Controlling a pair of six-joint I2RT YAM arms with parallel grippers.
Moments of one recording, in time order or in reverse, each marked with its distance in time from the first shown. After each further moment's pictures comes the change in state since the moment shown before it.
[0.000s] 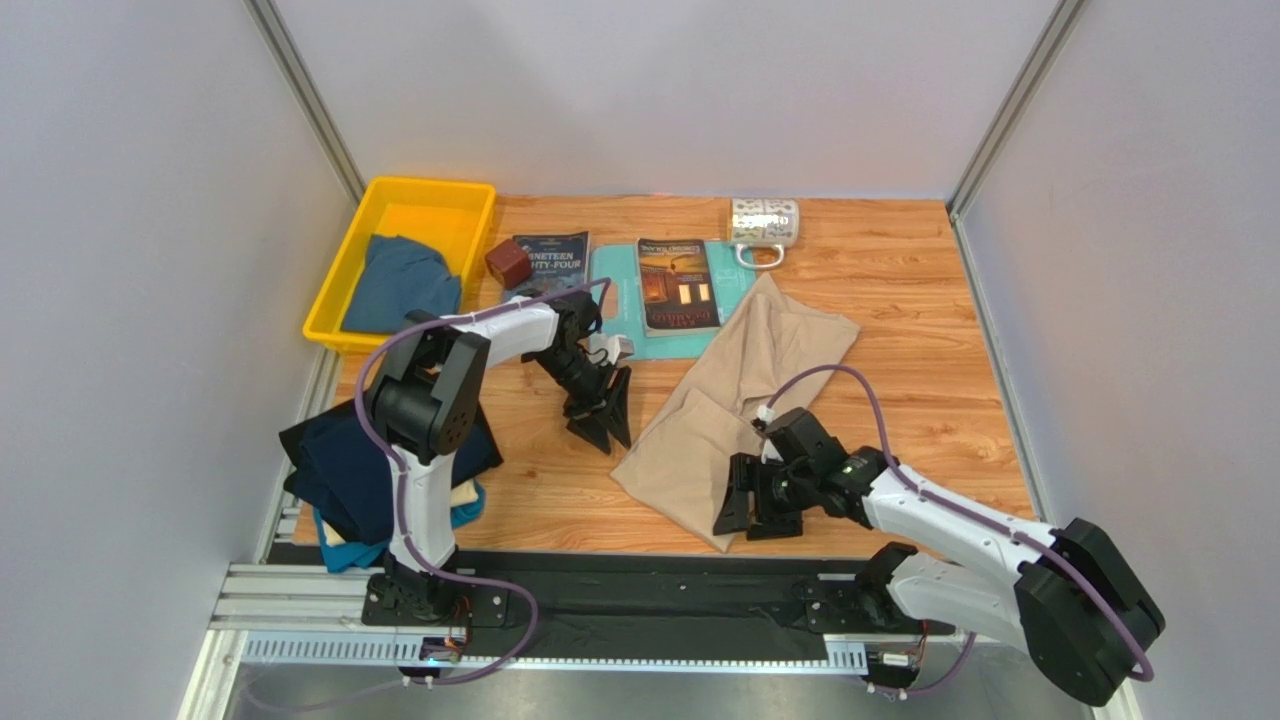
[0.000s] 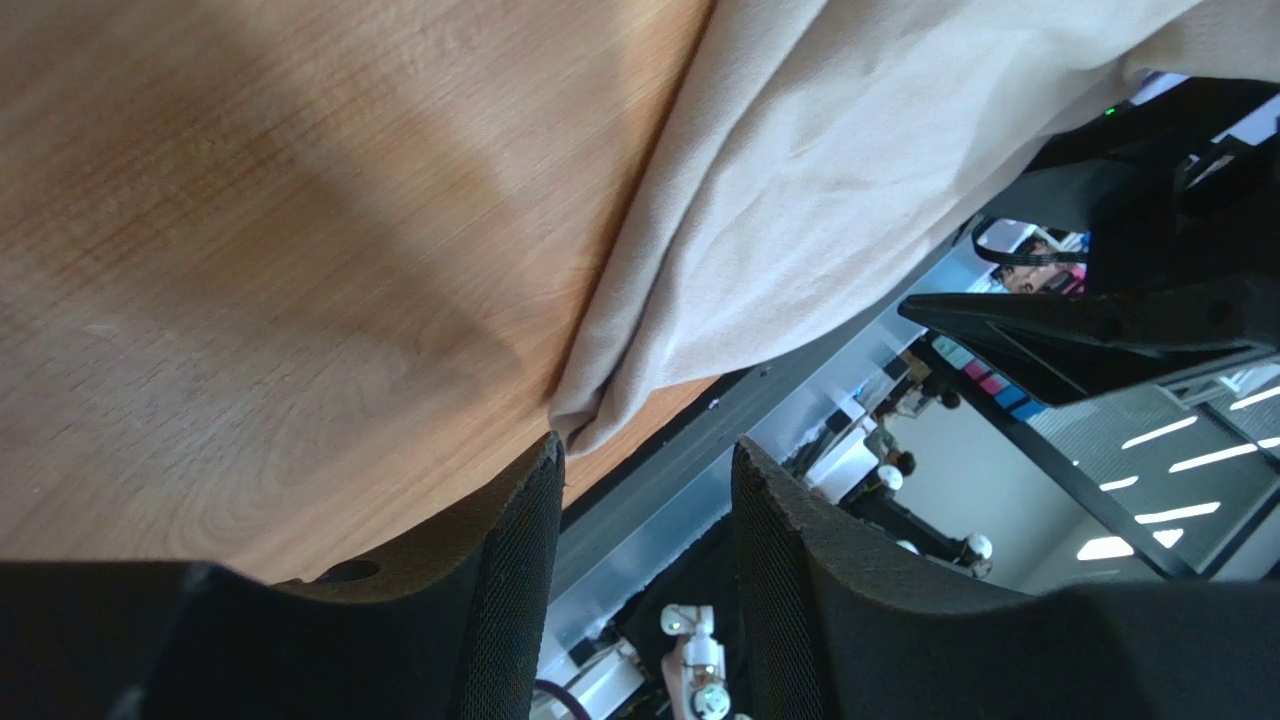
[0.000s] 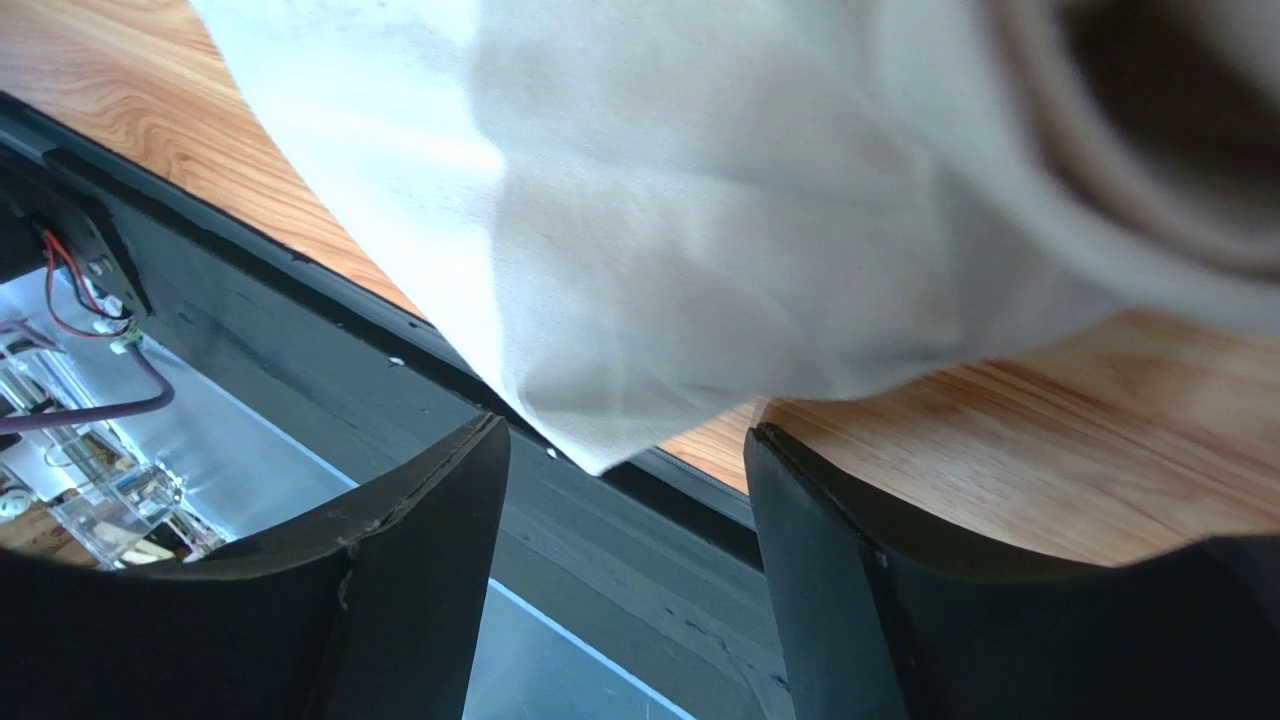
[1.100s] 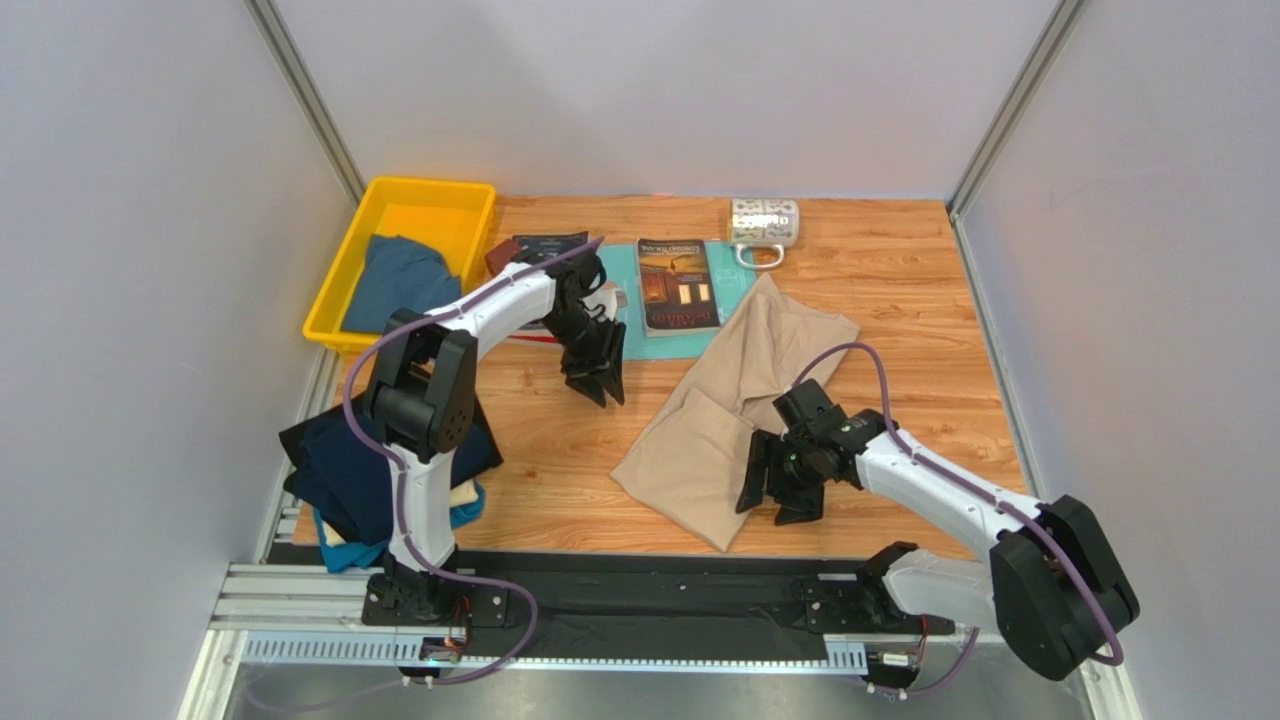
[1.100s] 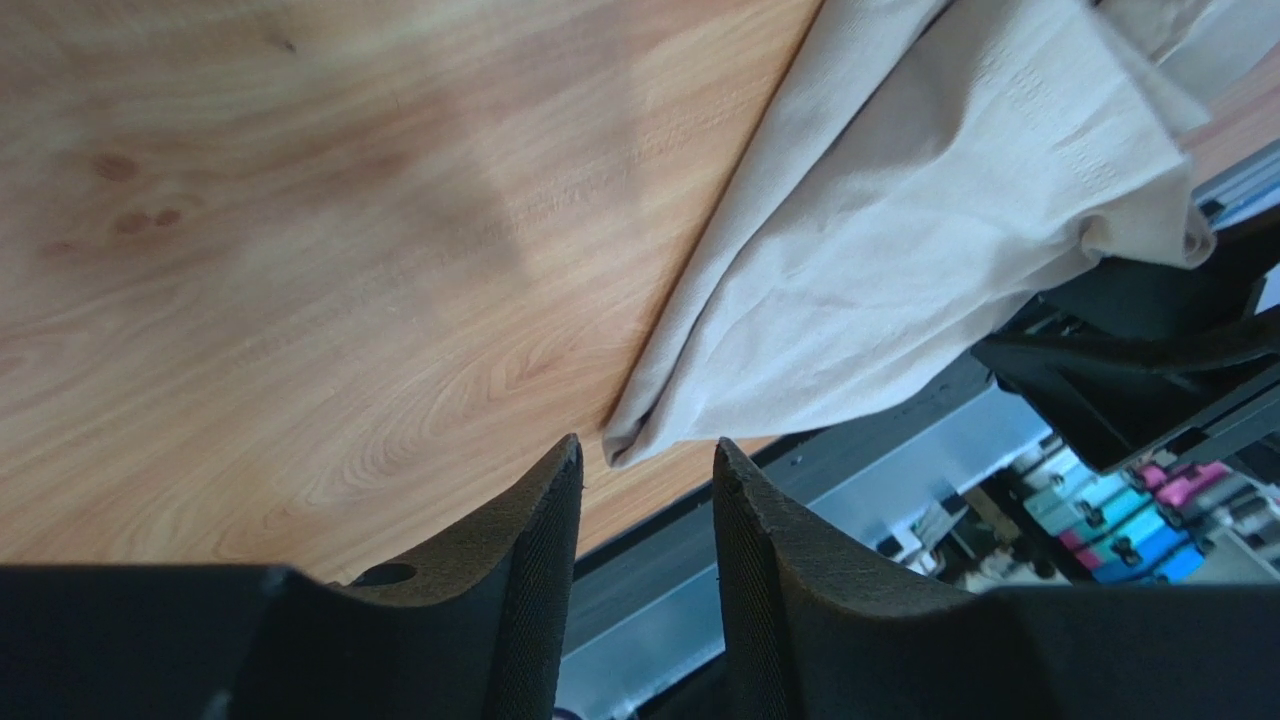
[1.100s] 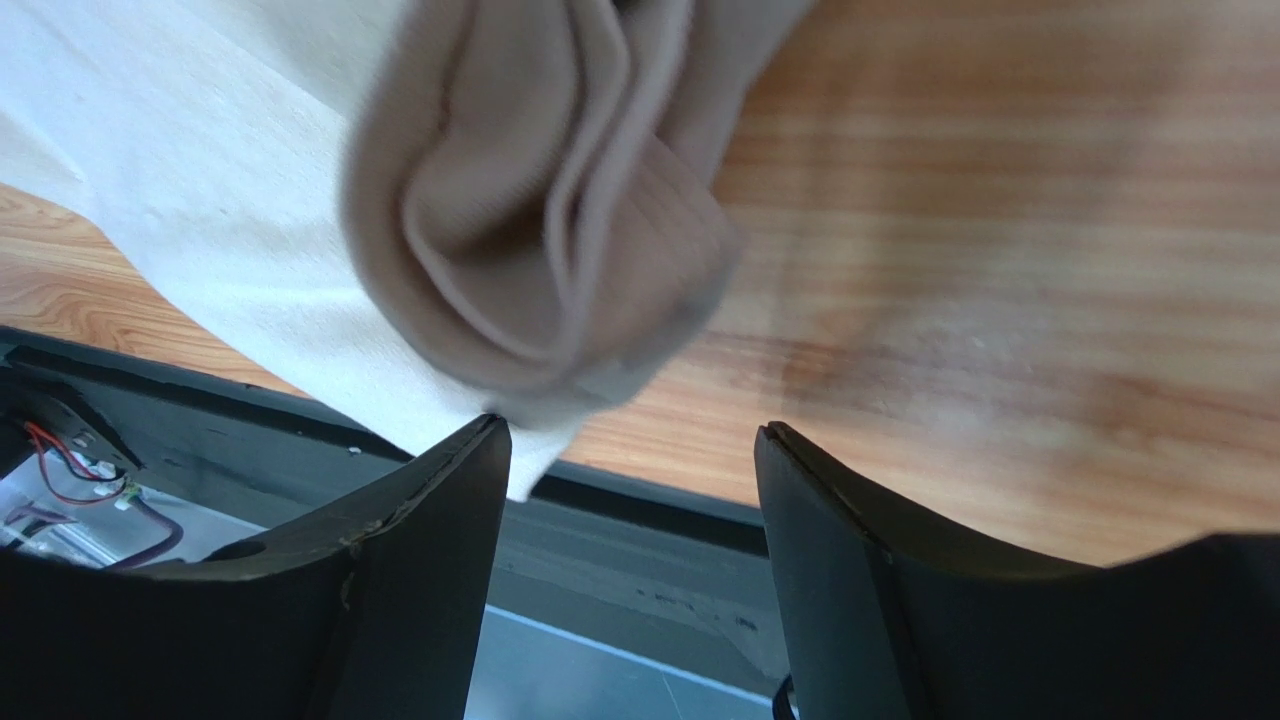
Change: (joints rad) left arm 0.018 0.005 0.253 -0.100 -0.248 -0.068; right arm -0.139 0.111 0.168 -0.256 0.113 0.003
